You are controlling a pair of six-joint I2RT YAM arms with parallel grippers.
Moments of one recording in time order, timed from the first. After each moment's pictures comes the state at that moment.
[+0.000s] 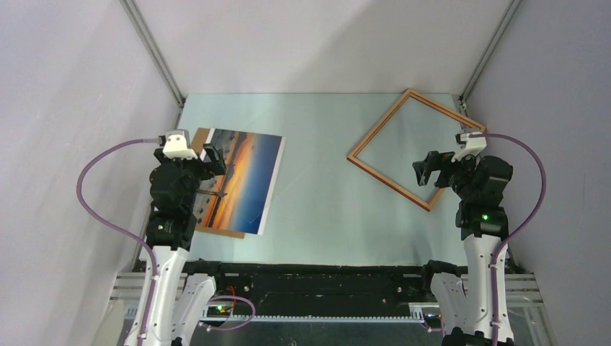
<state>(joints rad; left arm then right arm) -0.02 0.63 0.74 -0.19 -0.04 -0.10 -0.21 0.72 0.79 -0.36 -0.46 -0.02</state>
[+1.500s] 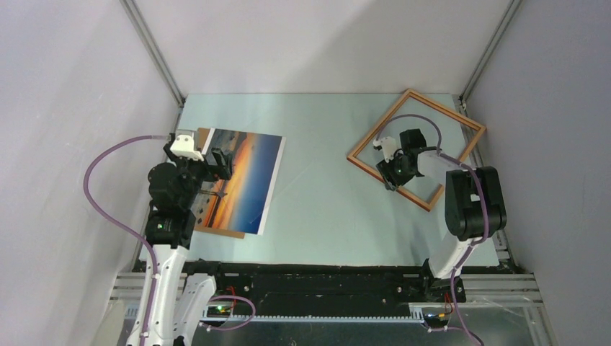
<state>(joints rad) 0.01 0.64 0.75 -0.20 0.19 -0.04 0.13 1.73 1.02 -0.43 -0.22 -0.49</state>
